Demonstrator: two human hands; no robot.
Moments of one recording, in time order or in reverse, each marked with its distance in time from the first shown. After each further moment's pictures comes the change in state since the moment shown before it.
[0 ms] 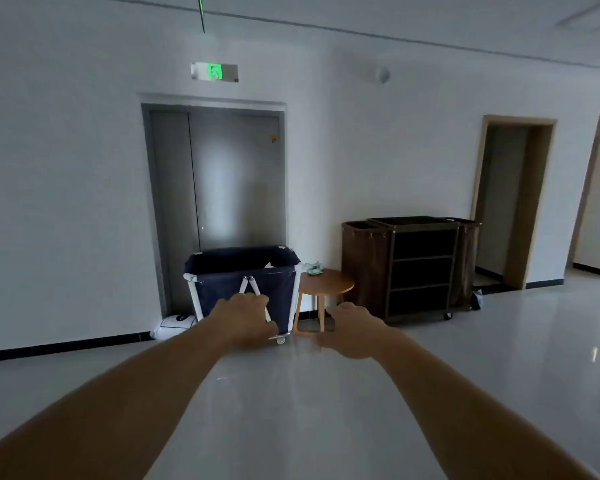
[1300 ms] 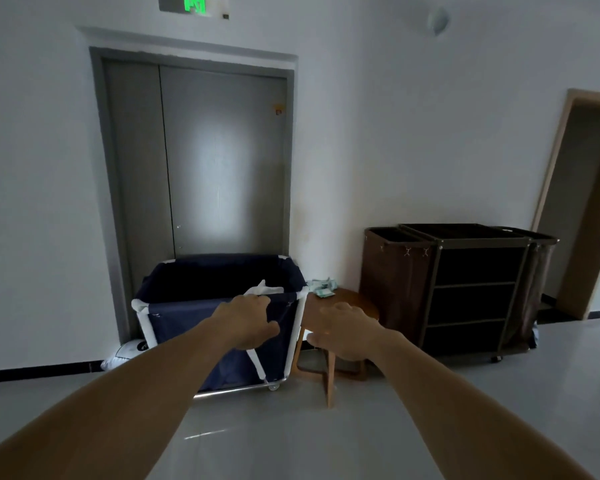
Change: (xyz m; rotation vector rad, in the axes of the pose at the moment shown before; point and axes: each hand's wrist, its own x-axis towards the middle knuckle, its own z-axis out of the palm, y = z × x) left_hand 0.636 -0.106 0.124 -0.067 -0.086 -0.070; right_hand 0.643 0.143 0.019 -0.049 -0.081 -0.063
